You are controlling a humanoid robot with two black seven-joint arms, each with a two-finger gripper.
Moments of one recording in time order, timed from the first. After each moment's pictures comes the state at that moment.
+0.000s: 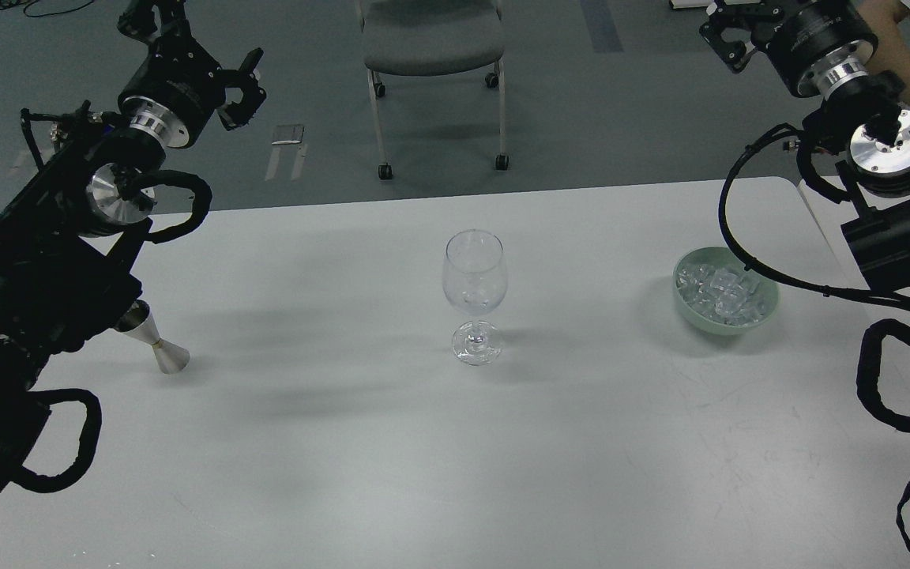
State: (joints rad) left arm -1.02 0.28 -0.91 -0.48 0.13 -0.35 -0.13; right arm 0.99 -0.18 1.40 0.49 -0.21 0.42 -0.07
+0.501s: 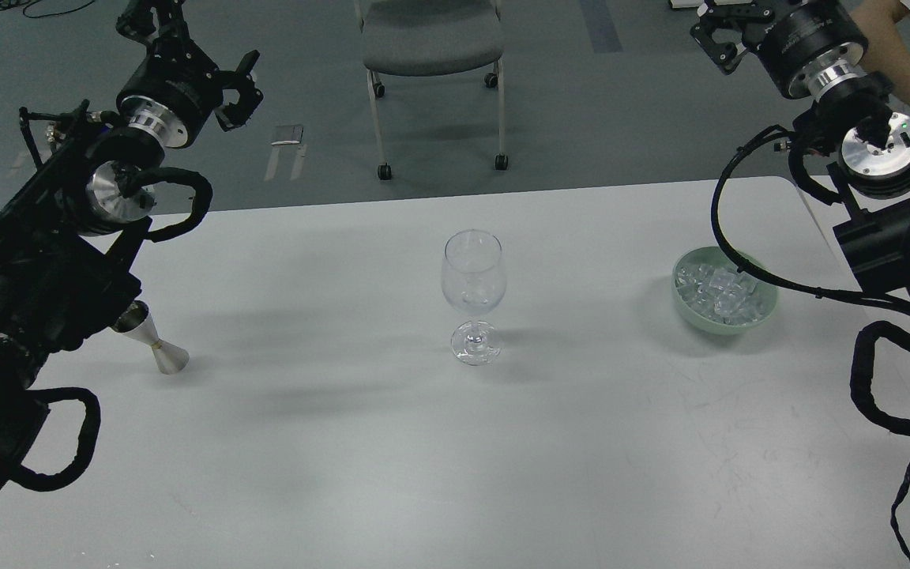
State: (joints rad) left arm -1.03 0.28 -0.91 -0.48 0.13 -0.32 -0.12; right arm 0.98 -0.17 1.40 0.50 -0.21 0.43 -0.07
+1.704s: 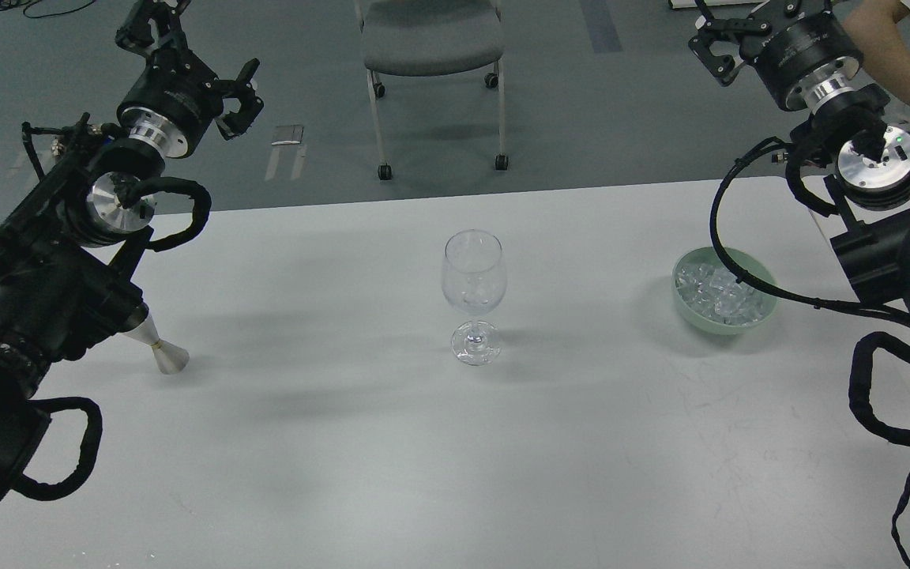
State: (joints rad) left arm -0.99 0.28 -0.92 -0.48 0.11 -0.33 -0.13; right arm 0.95 -0.17 1.40 0.51 -0.21 0.44 -0.06
